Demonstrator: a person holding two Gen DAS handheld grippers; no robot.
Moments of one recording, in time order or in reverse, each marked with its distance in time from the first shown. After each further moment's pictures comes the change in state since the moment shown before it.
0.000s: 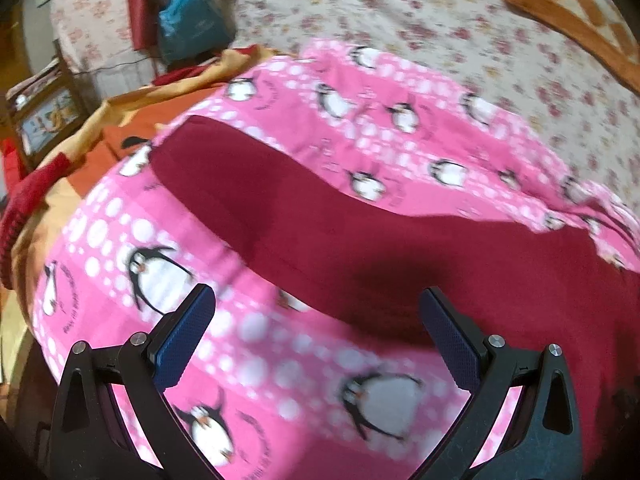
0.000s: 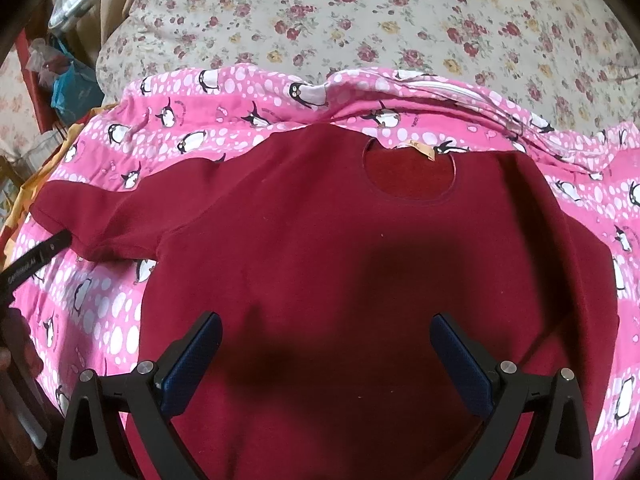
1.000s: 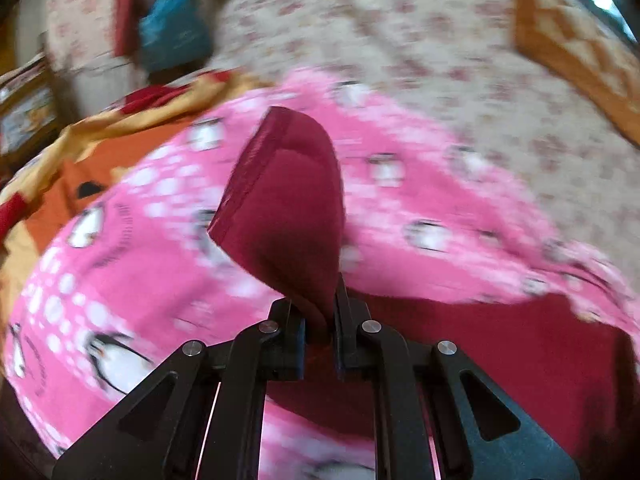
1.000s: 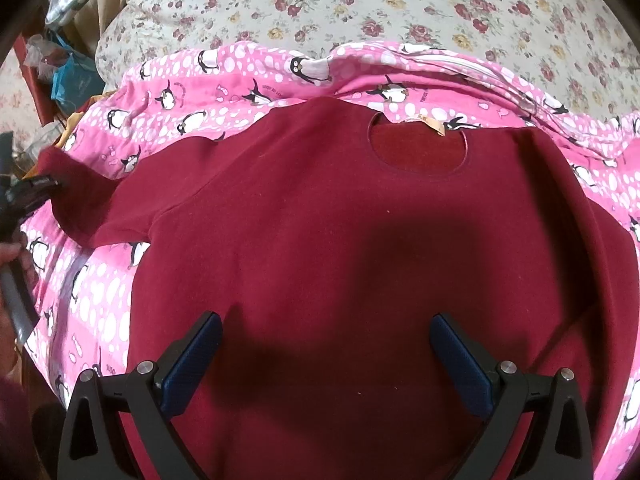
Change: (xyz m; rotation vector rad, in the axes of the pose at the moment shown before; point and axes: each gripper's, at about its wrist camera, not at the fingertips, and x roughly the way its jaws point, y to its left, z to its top) left arm -0.007 -0.023 0.044 -0.015 -0.062 -0.189; right arm 0.013 -0.007 -0.004 0.006 0.057 0.033
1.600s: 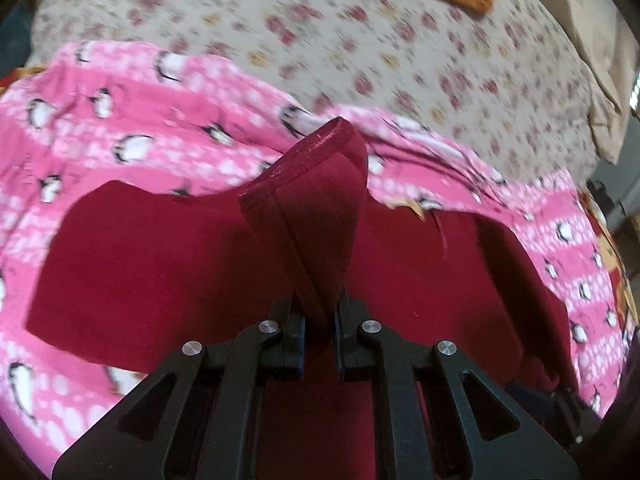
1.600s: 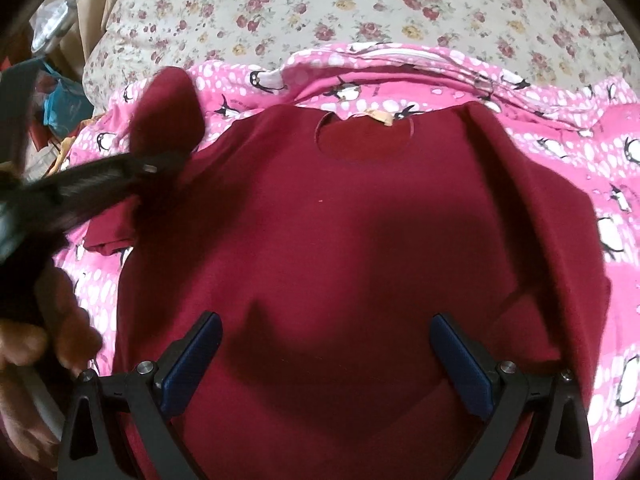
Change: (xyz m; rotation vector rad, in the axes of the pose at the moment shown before) left arm 0.005 -0.209 -0.077 0.205 0.200 -0.409; right arm -0.022 -0.043 -0.014 0.057 -0.023 0.004
